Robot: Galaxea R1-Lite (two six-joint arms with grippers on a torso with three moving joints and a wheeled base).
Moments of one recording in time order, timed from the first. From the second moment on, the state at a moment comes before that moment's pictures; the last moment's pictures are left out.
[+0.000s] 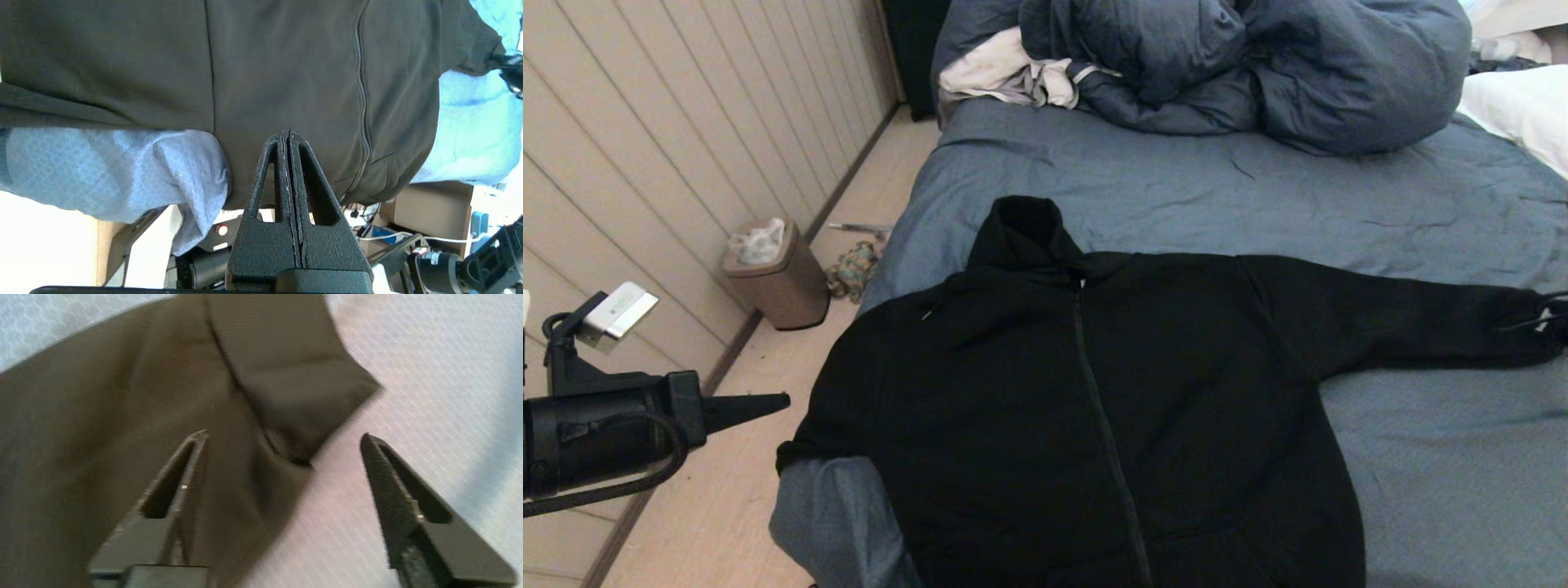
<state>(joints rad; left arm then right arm) -0.02 1.30 -0.64 -0.12 -0.59 -0.36 -0.74 2.45 -1.96 -0.11 -0.05 0.08</state>
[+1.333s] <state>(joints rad) -0.07 1.29 -0.60 -0.13 -0.59 -0.36 -0.64 2.45 -1.96 -0.14 -0.13 0.10</state>
